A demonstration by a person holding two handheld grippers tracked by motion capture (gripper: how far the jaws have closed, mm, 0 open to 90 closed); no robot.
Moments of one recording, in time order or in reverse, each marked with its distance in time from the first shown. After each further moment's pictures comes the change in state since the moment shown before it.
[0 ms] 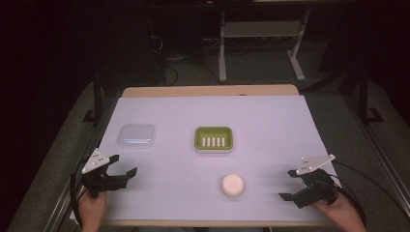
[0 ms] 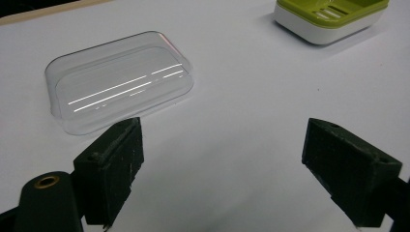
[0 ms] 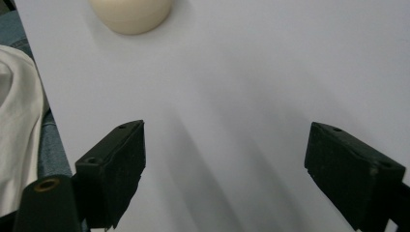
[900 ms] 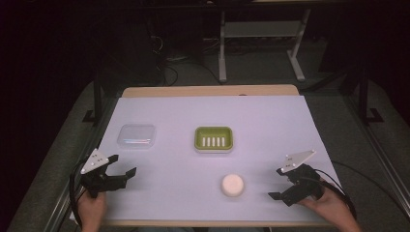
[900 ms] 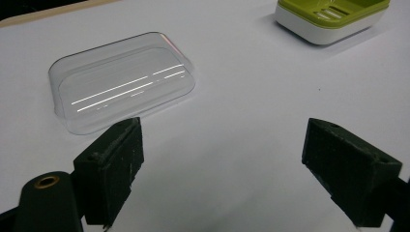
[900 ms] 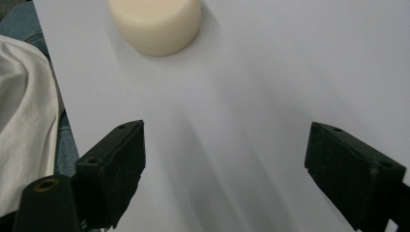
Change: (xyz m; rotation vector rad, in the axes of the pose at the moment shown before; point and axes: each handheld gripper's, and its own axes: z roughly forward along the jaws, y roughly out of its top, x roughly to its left) left arm 0.000 0.000 -0.001 0.001 0.006 0.007; right arm 0.013 0.035 0.014 0.069 0.037 -0.063
